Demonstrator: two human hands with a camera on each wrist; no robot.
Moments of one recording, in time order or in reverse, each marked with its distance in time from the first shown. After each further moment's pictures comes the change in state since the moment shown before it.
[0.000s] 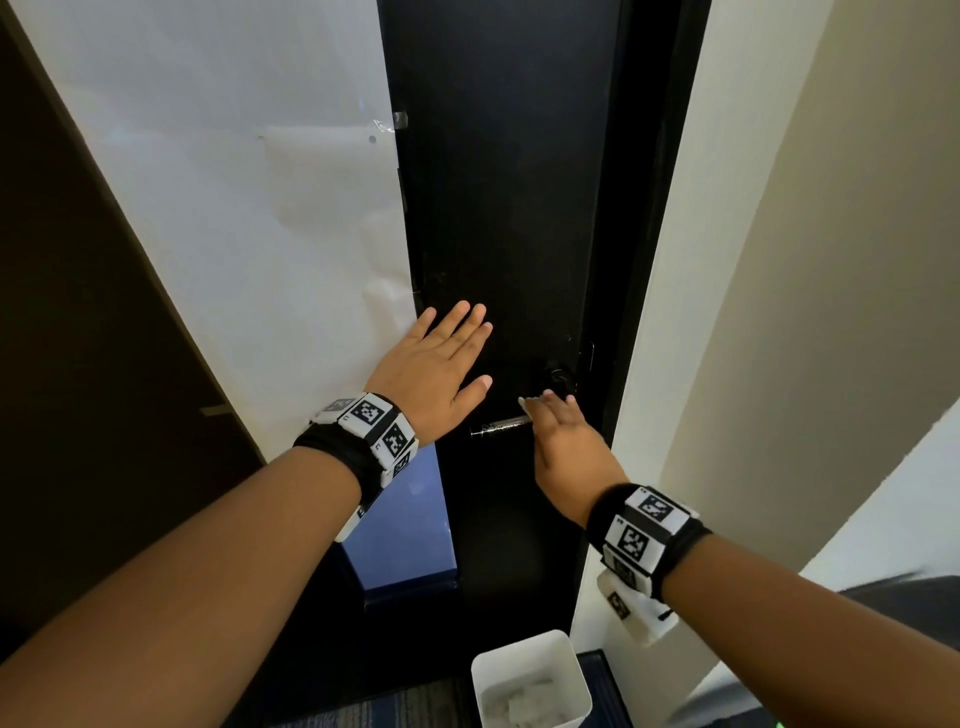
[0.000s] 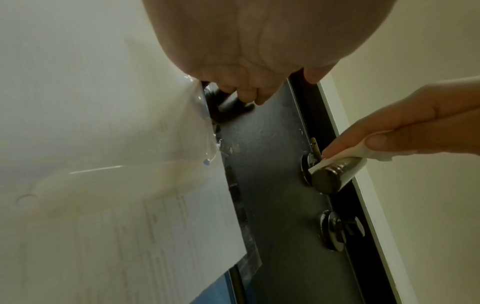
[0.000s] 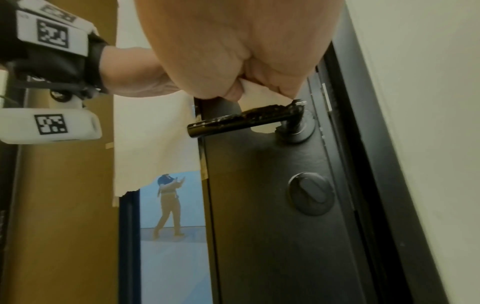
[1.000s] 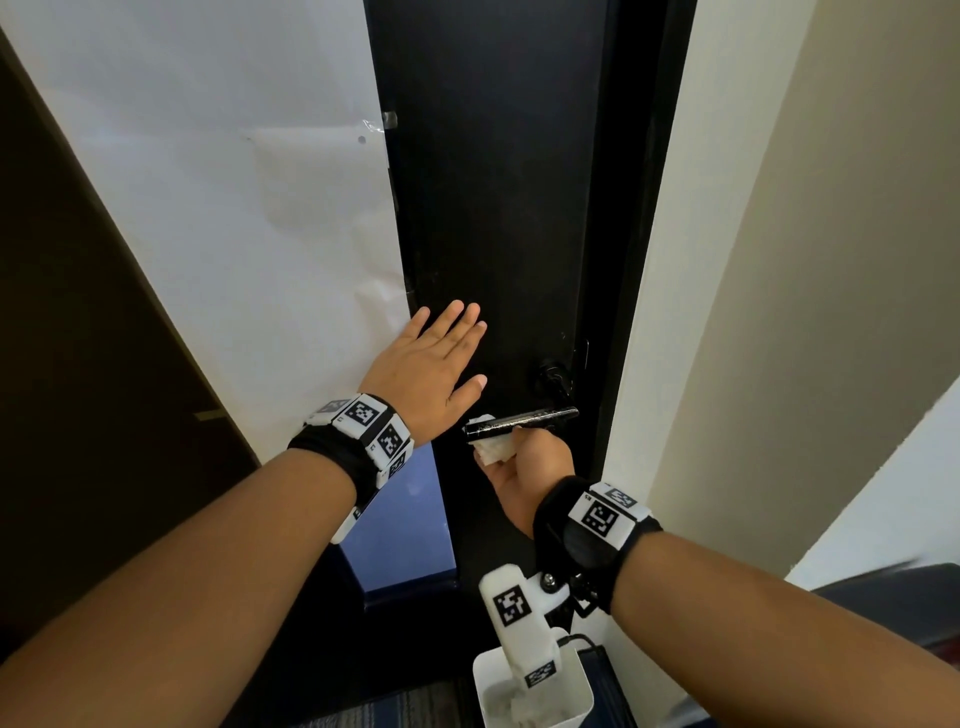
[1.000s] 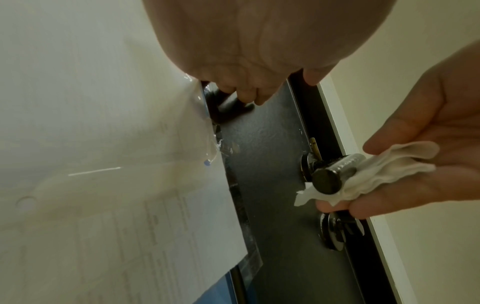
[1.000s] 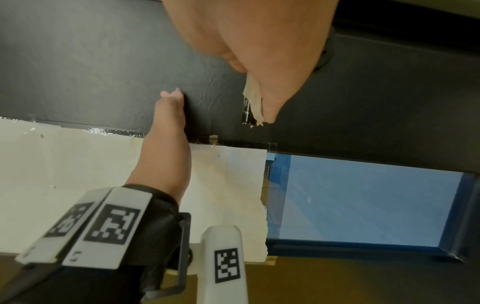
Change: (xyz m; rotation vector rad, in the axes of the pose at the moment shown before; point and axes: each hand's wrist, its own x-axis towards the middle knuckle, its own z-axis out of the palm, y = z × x) left_hand 0.001 0.001 0.000 0.020 -0.005 -0.005; right_hand 0.015 -0.058 0.016 1.365 0.203 1.040
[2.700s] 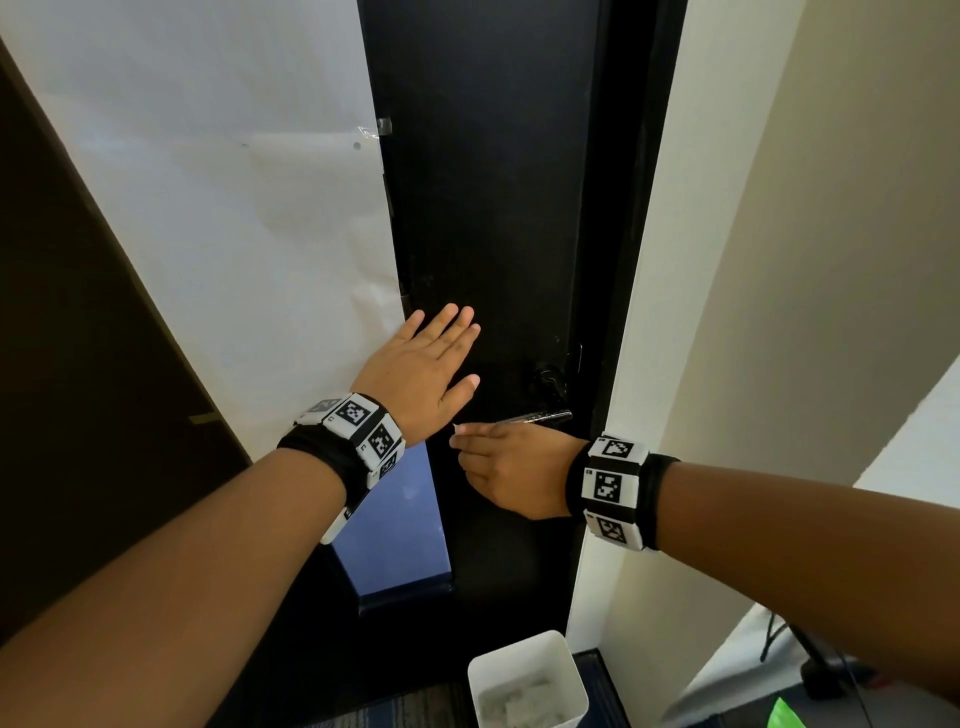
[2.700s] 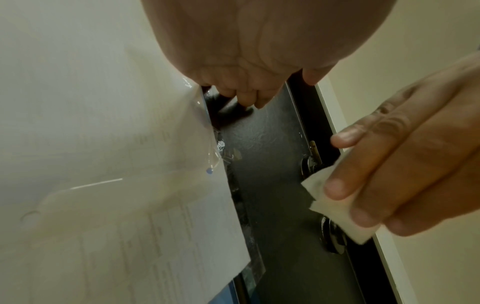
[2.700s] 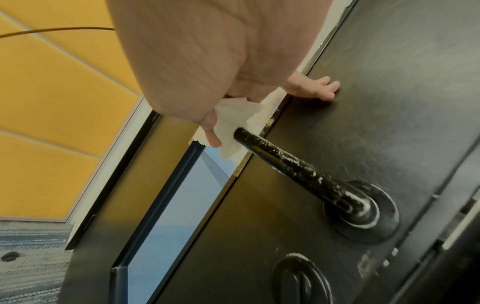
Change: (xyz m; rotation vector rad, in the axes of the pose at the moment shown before) left_hand 0.000 -0.002 -0.002 -0.004 0.004 0.011; right_hand 0.005 -0.042 -0.030 -2.350 -0.814 -1.785
